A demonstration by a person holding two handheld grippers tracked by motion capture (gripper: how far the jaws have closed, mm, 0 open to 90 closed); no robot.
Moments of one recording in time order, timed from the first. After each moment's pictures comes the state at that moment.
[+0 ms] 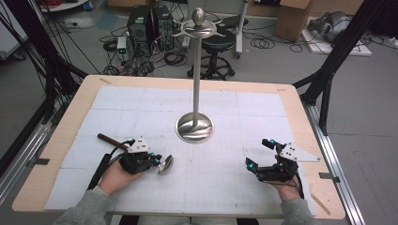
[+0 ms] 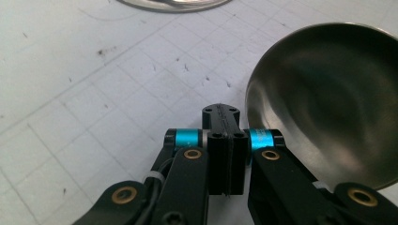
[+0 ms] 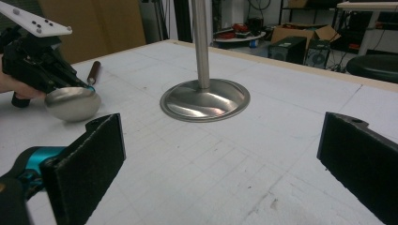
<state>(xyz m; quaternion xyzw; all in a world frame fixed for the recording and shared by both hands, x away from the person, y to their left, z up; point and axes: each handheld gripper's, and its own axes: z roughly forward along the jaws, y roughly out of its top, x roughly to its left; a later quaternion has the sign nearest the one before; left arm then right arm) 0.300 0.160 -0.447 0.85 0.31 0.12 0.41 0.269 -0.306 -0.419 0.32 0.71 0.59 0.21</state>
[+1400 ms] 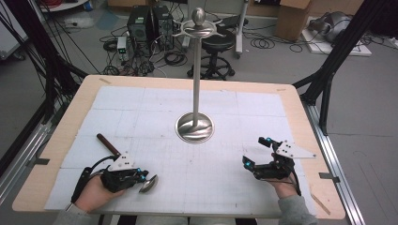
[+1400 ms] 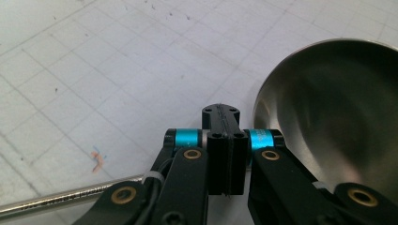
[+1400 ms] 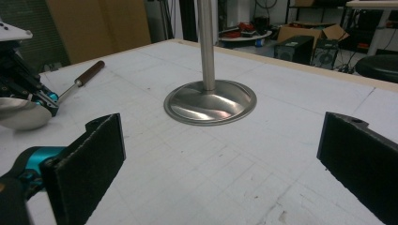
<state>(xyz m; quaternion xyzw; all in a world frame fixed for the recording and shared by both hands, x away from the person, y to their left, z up) 0.250 0.198 -0.444 0.86 0.28 0.10 0.40 0.277 -0.298 -0.419 0.31 0.72 0.59 0.20</state>
